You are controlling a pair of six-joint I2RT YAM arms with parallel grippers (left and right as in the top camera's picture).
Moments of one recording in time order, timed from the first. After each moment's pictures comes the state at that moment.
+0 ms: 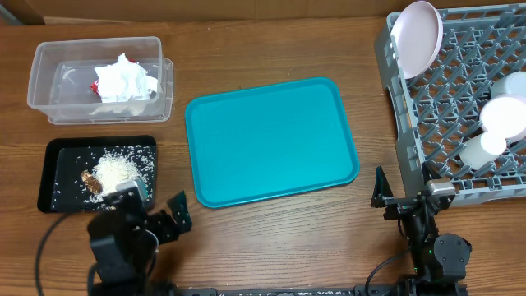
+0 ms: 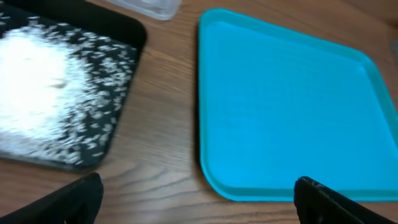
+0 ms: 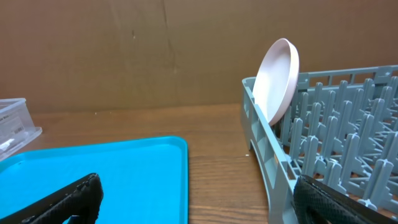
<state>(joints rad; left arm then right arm) 0.20 0.34 0.45 -0.78 0.25 -0.24 -0.03 0.01 0.02 -0.02 -0.15 0.10</state>
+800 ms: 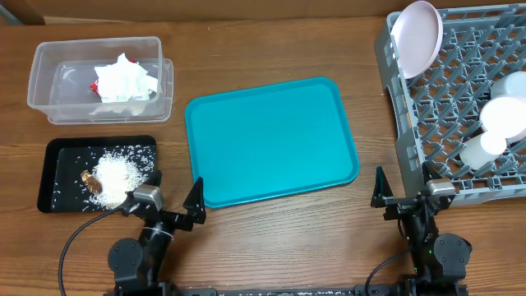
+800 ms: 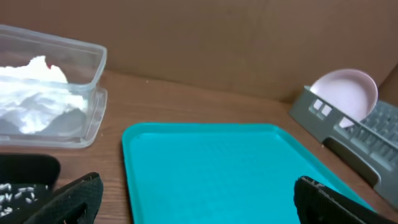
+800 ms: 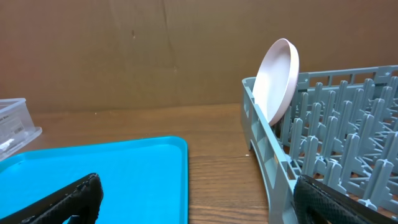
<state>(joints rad) 0.11 0.03 0.02 -0.06 0.37 -0.30 -0.03 0.01 0.02 -0.02 -0.15 0.10</state>
